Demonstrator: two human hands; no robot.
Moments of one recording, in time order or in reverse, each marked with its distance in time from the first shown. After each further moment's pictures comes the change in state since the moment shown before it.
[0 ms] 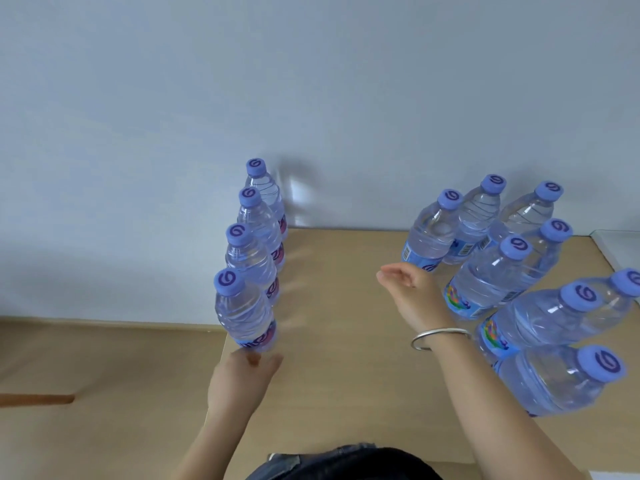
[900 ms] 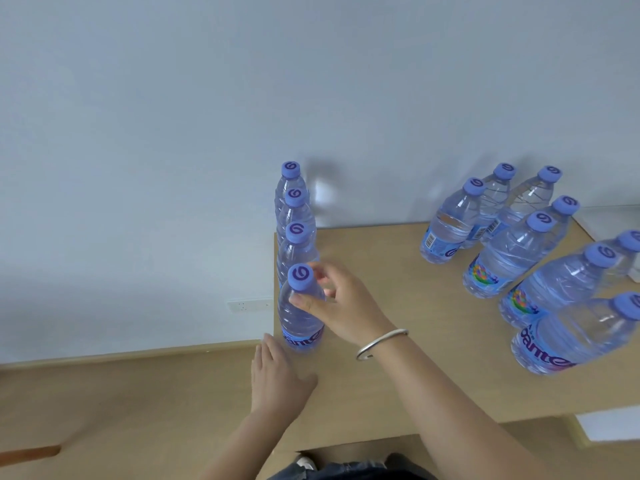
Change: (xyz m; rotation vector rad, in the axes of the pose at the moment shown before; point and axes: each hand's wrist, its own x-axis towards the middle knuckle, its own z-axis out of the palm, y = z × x) left_hand 0.031 -0.041 -0.028 0.244 -0.181 0.335; right_hand -0.056 -0.058 0.153 -0.075 -0.211 -0.226
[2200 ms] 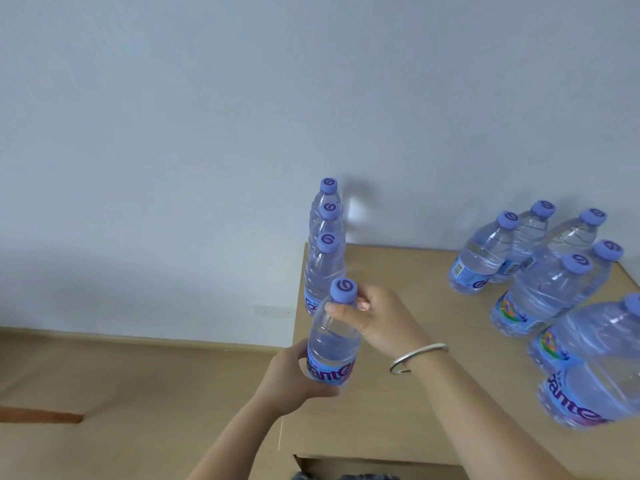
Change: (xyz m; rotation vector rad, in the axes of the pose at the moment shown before) left_hand -0.005 -0.006 -0.025 -0.544 -0.145 0.163; right_hand -0.015 -0.026 -0.026 0.017 -0.123 -0.001
